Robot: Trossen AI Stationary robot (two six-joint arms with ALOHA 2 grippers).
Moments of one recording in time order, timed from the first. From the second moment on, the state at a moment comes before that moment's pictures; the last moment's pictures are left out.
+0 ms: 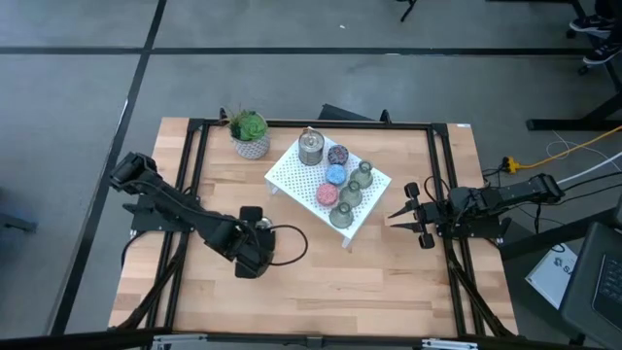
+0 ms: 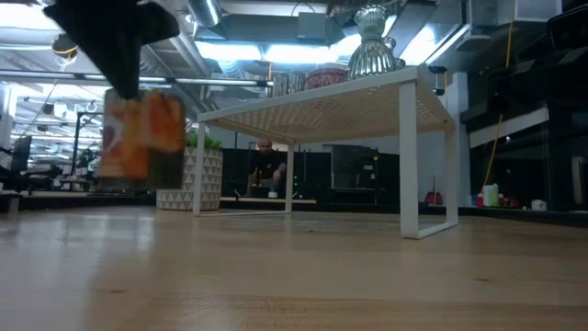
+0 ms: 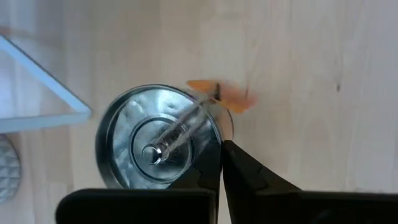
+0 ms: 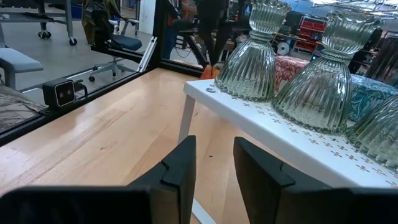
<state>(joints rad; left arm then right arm) -0.51 1.58 1.23 -1.07 -0.34 -0.48 0.27 0.12 0.01 0.01 0.02 -0.17</state>
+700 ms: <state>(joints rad) -0.44 1.58 1.68 -1.32 -0.40 -0.31 0.27 0.12 0.01 0.01 0.02 -0.17</state>
